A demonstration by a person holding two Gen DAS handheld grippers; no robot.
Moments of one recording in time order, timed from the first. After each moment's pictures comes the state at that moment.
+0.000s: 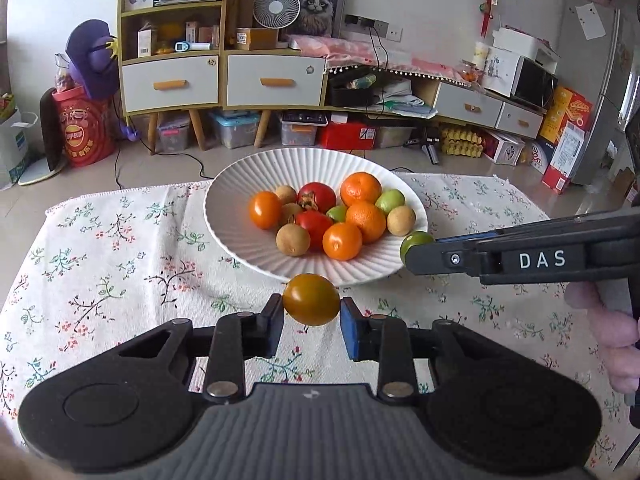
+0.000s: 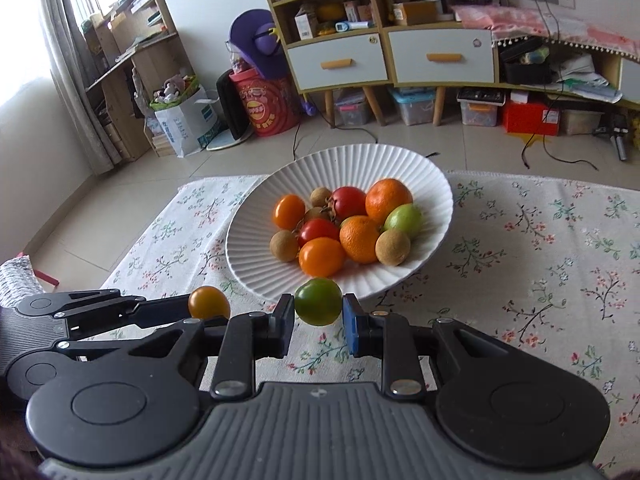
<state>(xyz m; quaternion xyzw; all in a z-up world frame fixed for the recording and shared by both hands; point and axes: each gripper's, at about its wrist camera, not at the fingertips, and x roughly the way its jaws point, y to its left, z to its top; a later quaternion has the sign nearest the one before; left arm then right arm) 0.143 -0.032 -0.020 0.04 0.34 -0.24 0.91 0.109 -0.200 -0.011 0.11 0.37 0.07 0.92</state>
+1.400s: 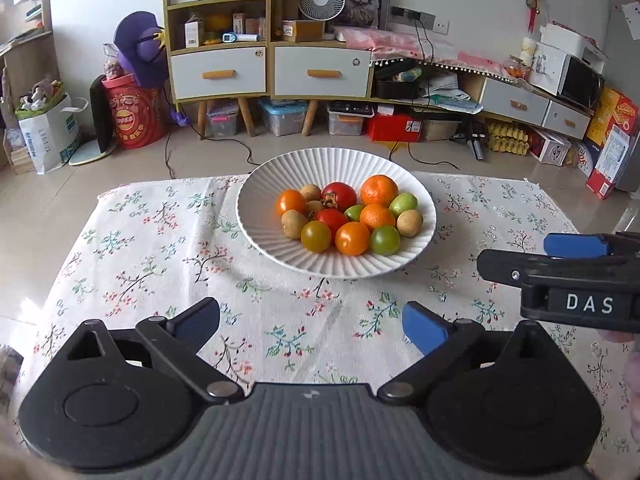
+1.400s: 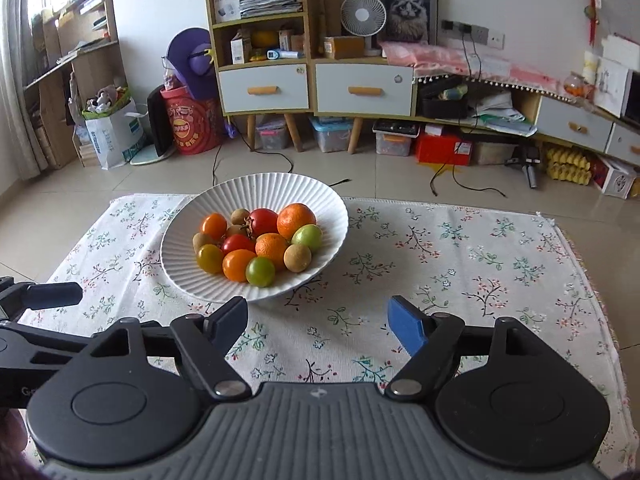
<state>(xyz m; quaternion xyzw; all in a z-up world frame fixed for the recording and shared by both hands) 0.105 -0.042 0.014 0.05 0.38 -0.14 0.91 0.061 -0.198 0.016 0.04 0.35 -0.05 0.93</state>
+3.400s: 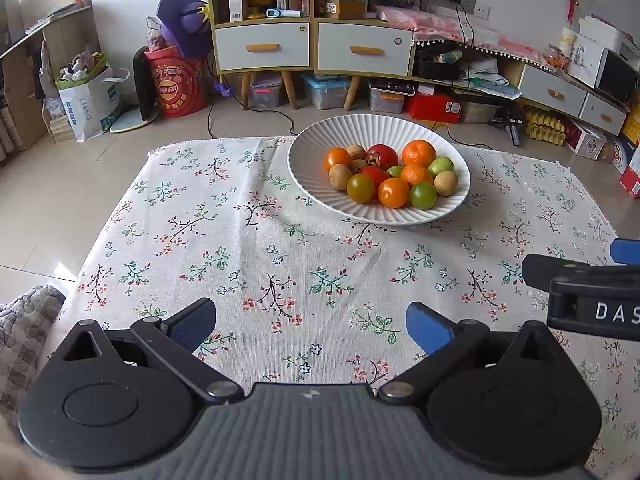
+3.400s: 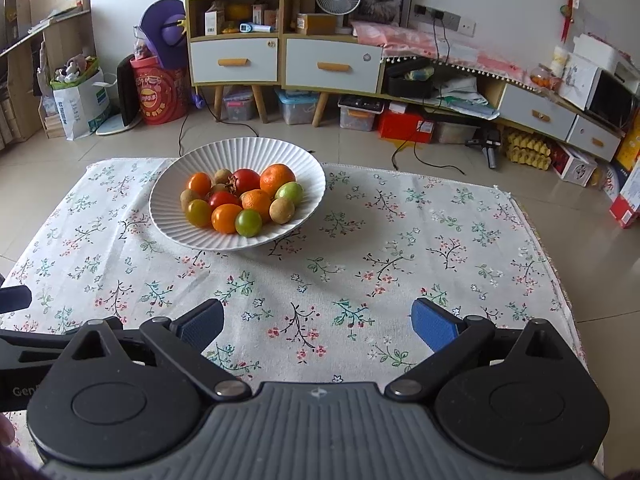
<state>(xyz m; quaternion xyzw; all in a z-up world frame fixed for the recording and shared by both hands) 0.085 -0.027 0.006 0.05 0.41 -0.08 0.91 0.045 -0.176 0.009 0.01 0.39 -0.12 0.91</state>
